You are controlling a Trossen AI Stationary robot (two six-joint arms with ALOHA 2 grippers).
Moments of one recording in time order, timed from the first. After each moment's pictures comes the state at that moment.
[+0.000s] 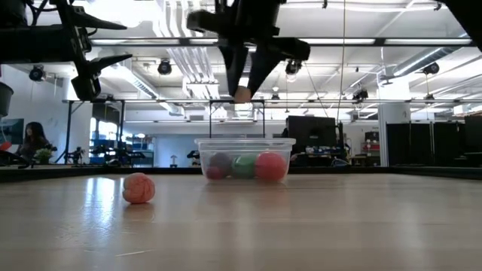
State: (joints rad) left arm 0.11 0.16 0.11 0.18 -0.11 -0.96; right arm 0.16 2.20 2.10 -1.27 0.37 1.12
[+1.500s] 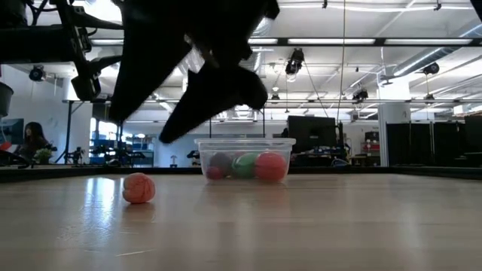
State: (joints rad) left arm 0.11 0.16 0.11 0.17 -0.11 -0.96; right arm 0.39 2.28 1.88 -0.58 0.24 0.76
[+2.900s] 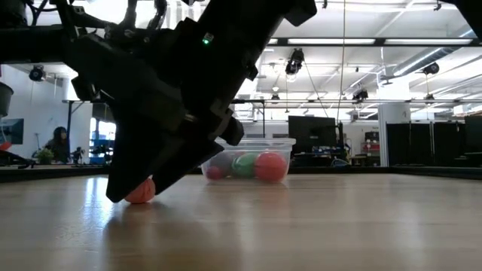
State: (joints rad) left arm 0.11 0.16 0.11 0.18 -0.11 -0.96; right arm 0.37 2.40 1.89 -0.52 0.28 0.51
